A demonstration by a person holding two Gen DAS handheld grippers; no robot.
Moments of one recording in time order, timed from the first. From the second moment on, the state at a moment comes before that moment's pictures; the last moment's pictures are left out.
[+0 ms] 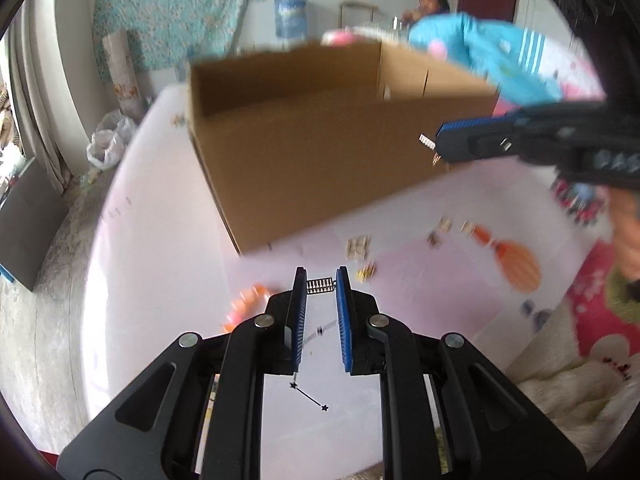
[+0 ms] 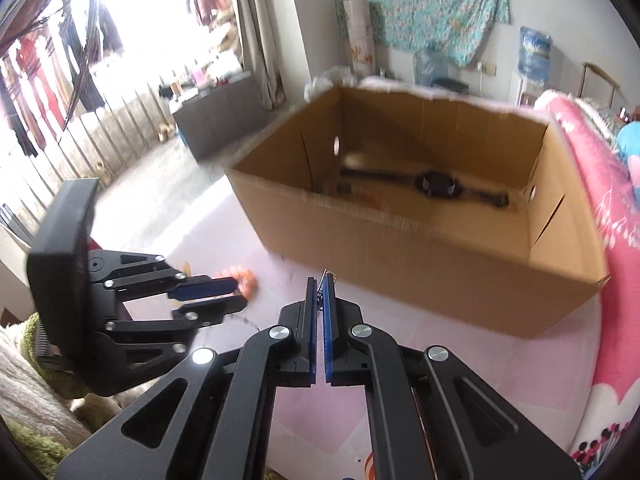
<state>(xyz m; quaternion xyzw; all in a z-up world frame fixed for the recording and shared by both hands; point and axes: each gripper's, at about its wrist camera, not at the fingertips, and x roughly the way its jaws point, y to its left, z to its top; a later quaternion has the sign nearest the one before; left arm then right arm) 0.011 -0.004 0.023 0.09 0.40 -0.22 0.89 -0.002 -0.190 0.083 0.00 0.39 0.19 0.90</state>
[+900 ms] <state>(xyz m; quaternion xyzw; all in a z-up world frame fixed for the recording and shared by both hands) 0.233 -0.096 0.037 -0.03 0.55 -0.28 0.79 0.189 -0.280 0.059 0.11 0.54 0.15 0.82</state>
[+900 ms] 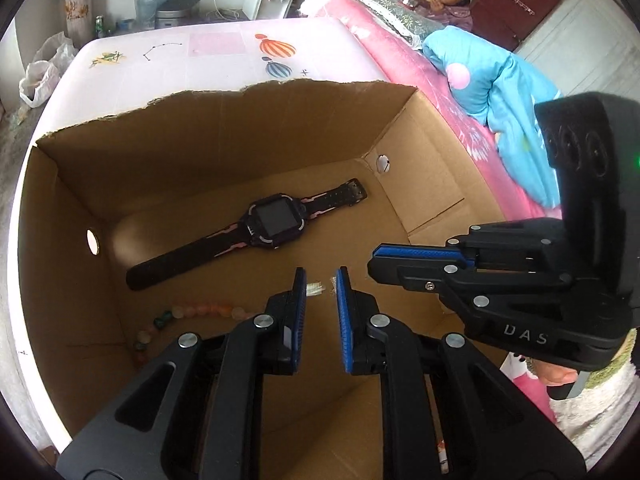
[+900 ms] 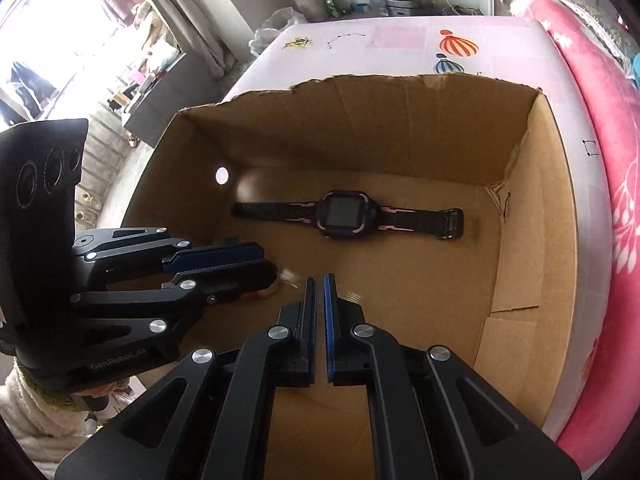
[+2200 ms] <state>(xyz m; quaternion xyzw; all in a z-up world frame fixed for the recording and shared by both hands) 0.015 -0.035 0.004 0.05 0.45 -0.22 0.87 -0.037 -0.233 0.008 0.10 0.44 0.03 0.89</state>
